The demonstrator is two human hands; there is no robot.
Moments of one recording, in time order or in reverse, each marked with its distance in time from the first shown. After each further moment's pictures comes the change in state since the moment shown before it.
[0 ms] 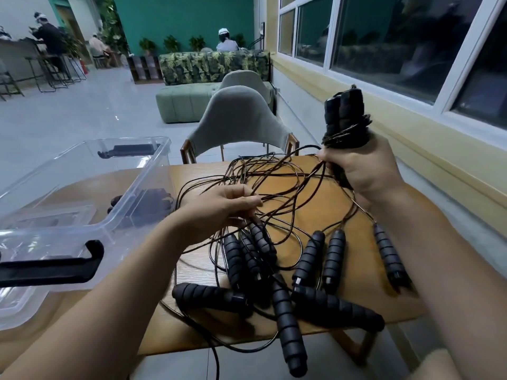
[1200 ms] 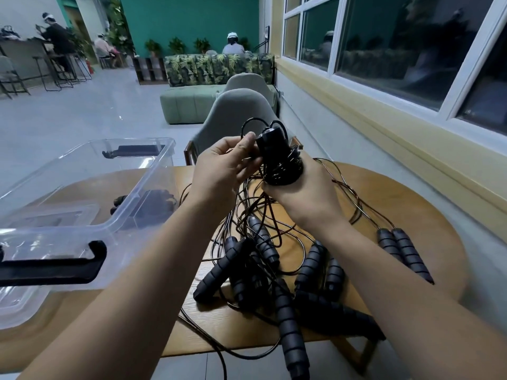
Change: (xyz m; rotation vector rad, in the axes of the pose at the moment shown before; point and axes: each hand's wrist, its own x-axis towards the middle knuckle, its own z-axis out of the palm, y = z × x) left_hand 0.021 0.057 0.029 -0.503 0.514 0.366; right_hand -0.039 0.008 0.077 -0.337 -0.120 -0.130
